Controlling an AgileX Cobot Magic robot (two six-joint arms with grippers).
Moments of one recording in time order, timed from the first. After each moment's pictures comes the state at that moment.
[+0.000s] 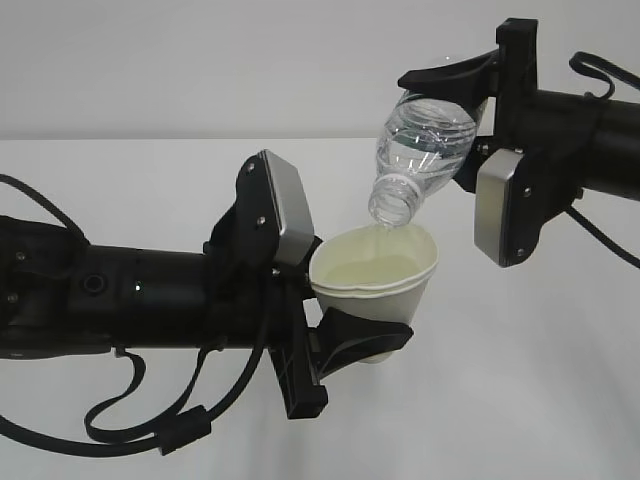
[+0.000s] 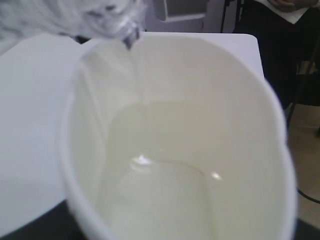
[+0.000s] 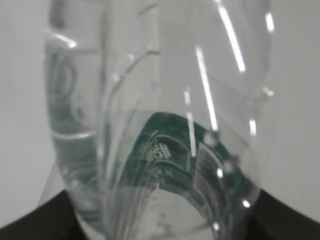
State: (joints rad) left arm -0.71 1.76 -0.75 0.92 -0.78 -0.47; right arm 0.18 1.58 -0.79 -0.96 -0.84 -1.03
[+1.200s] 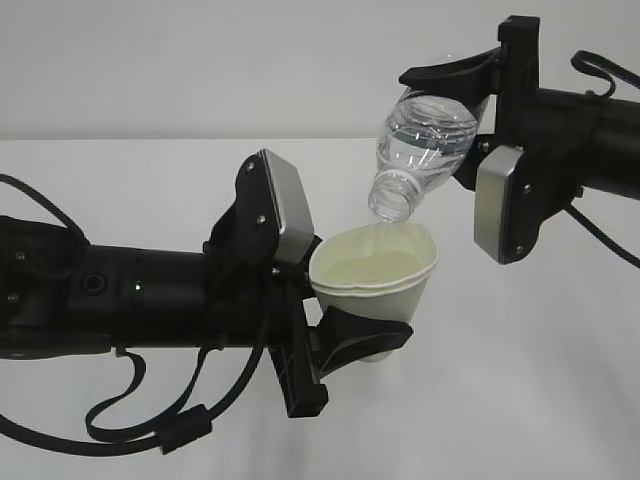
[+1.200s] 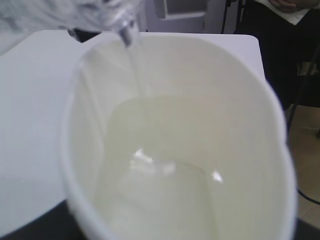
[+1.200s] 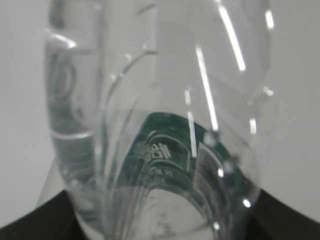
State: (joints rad) left arm -0.71 1.76 -0.75 0.91 -0.78 -0.47; right arm 0.18 1.58 -0.79 -0.94 -0.84 -1.04
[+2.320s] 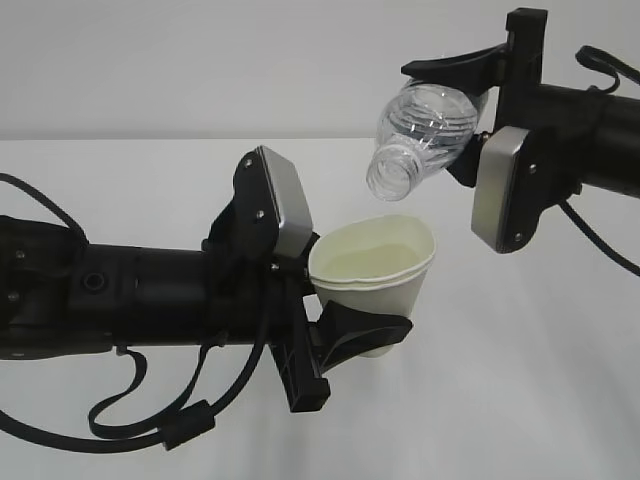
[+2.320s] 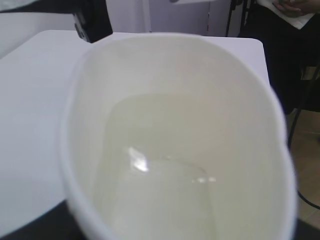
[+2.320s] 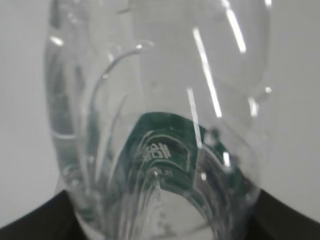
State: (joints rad) left arm -0.71 1.76 -0.75 0.89 -0.78 -0.47; right arm 0.18 1.58 -0.79 -0.93 -0.86 -0.92
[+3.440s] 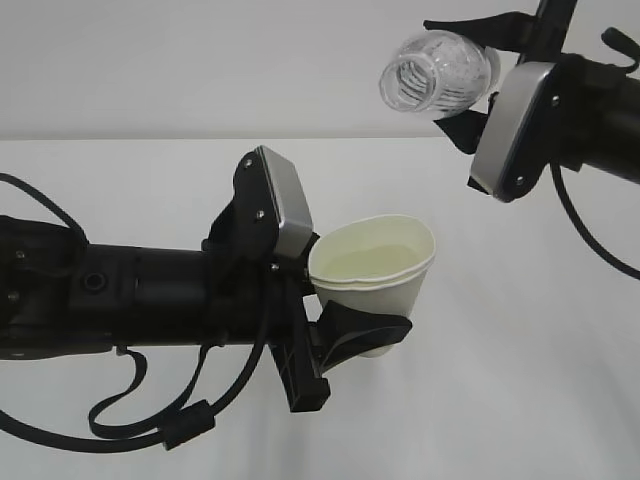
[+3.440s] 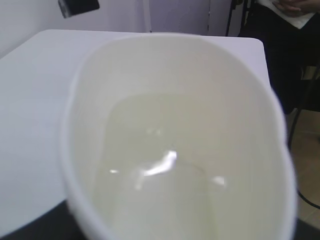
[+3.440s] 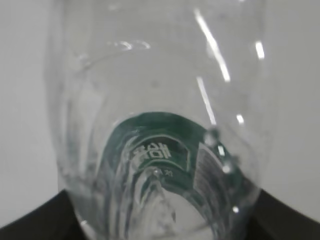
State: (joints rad) left arm -0.71 1.76 -0.75 0.89 -0.78 -0.47; right arm 0.18 1.58 -0.79 -0.78 -0.92 -0.74
